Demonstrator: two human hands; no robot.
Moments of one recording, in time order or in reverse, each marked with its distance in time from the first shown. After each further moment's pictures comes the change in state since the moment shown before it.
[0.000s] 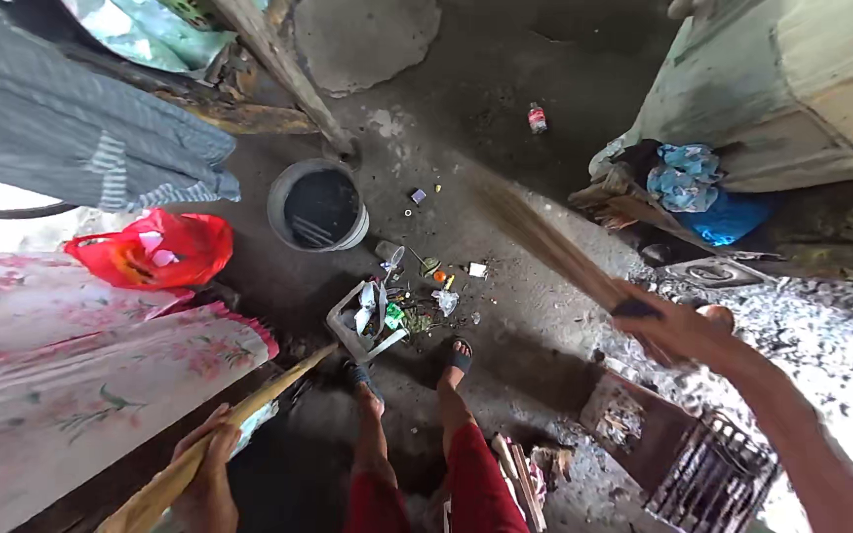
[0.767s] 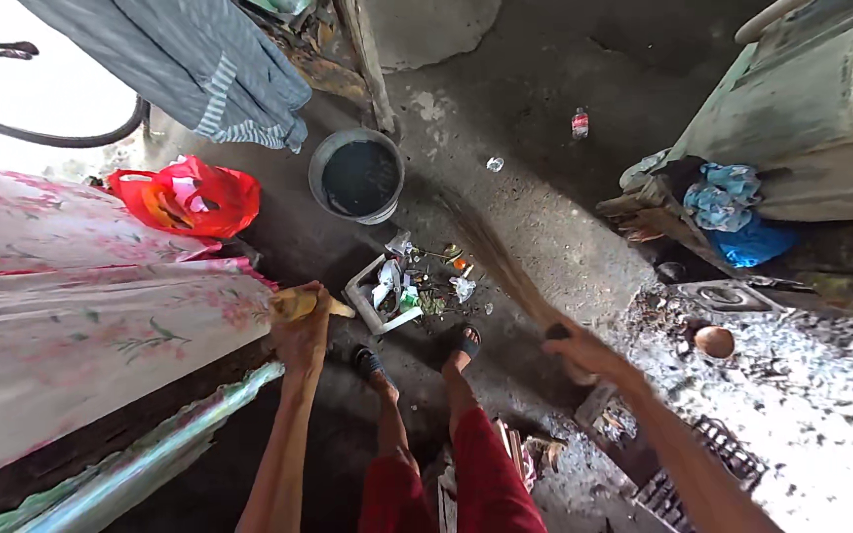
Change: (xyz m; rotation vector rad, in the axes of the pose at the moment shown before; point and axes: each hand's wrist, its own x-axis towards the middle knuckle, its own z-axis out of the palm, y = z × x) left_hand 0.051 0.041 0.064 0.152 -0.069 -0.011; right_hand 0.002 -0.025 0.162 -0.026 -0.213 0.133
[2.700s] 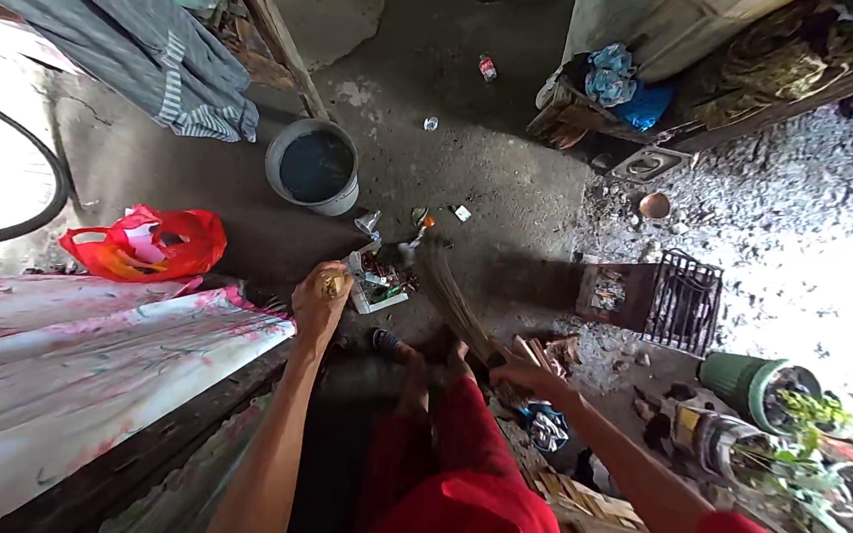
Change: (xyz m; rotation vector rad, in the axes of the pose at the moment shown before) left_hand -0.011 -0.068 -0.076 0.248 -0.565 0.455; right_hand -0.105 0.080 0.297 0.447 -0.186 0.182
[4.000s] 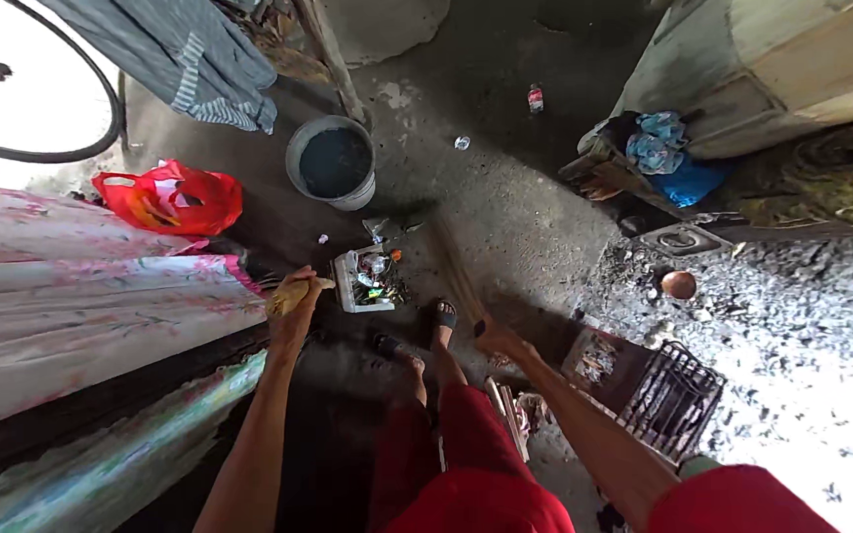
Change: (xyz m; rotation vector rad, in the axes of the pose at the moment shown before) left_hand 0.003 0.042 0.044 -0.285 0.260 -0.327; right_hand 0.050 -0.110 -0.147 -0.616 0.076 -0.121
